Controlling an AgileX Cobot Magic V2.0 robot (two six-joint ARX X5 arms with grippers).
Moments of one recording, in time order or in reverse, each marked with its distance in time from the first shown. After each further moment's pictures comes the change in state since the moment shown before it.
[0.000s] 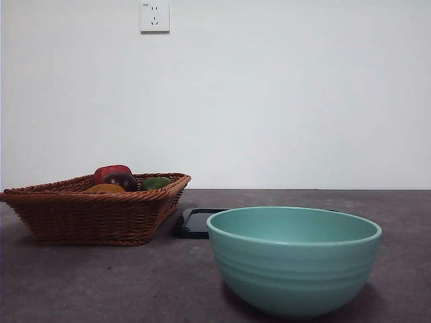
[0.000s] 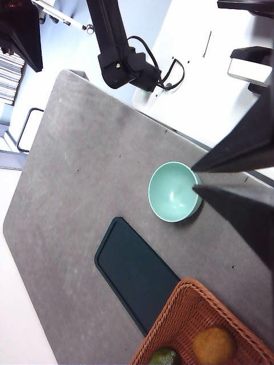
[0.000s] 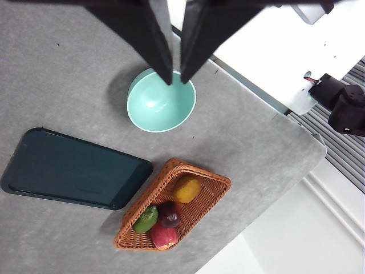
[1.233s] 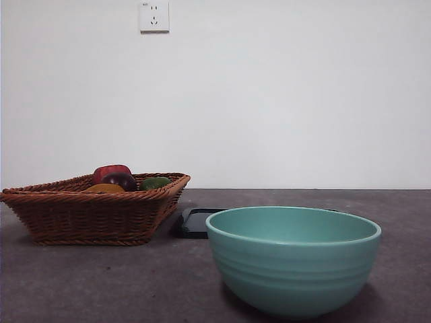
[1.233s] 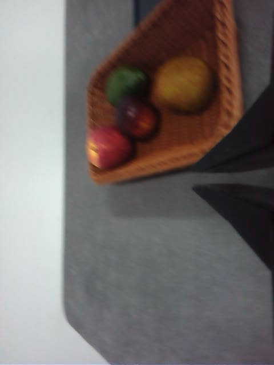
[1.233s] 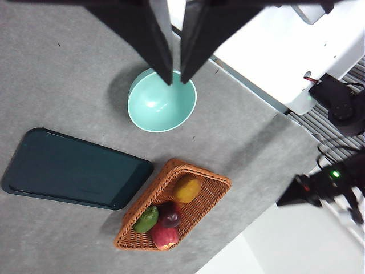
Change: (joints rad) left arm 0.882 -0.470 -1.219 0.963 -0.111 -0.003; right arm 0.000 0.000 0.000 0.000 0.000 0.000
